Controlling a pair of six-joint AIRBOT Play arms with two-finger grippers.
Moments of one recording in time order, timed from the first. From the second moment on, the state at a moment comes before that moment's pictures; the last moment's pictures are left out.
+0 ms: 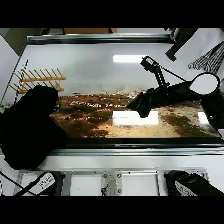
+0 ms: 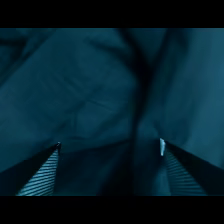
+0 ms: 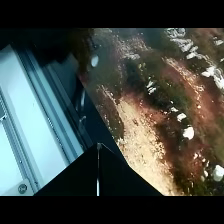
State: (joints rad) left arm 0.61 -1.20 0.91 1.56 -1.01 -1.57; right arm 0.26 -1.11 1.25 -0.76 1.31 0.91
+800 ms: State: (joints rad) left arm 0.14 -0.92 1.02 1.57 -1.17 -1.59; right arm 0.26 -1.11 1.25 -0.76 1.31 0.91
